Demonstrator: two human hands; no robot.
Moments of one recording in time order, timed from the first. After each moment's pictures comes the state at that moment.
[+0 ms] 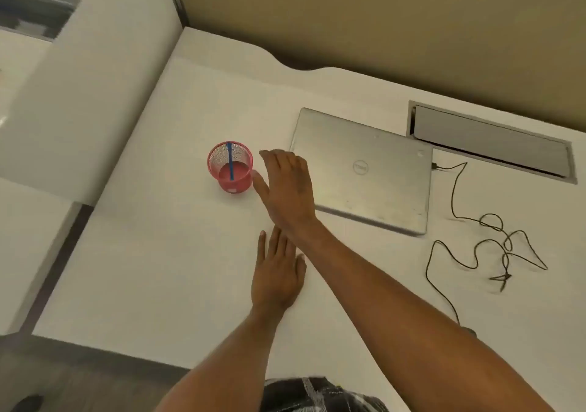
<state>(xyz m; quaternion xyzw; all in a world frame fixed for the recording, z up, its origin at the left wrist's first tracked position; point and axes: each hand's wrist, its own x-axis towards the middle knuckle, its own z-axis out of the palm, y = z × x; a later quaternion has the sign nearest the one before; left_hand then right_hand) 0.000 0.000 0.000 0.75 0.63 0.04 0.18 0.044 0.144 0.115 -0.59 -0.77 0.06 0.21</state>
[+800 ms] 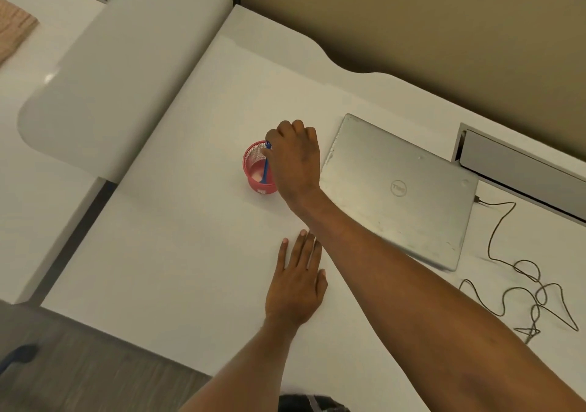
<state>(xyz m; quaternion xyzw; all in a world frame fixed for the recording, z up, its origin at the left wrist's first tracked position) 0.004 0.000 -0.018 0.74 0.64 0.05 0.20 -0.019 0.221 0.103 -0.56 -0.83 0.00 0.09</state>
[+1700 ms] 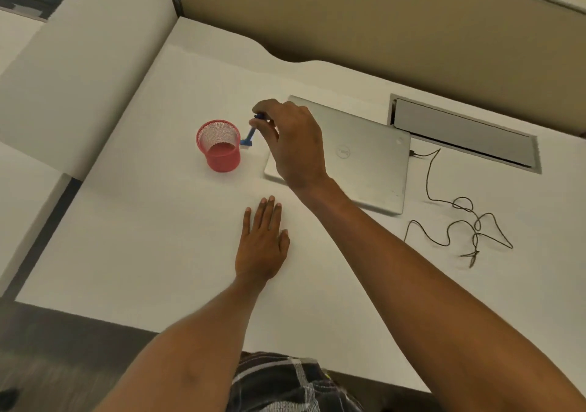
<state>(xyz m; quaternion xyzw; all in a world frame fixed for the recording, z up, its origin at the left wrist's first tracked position) 0.002 -0.001 -0.016 0.75 0.64 0.07 0.16 0.075 0.131 0.201 -0.52 -0.77 0.05 0.37</state>
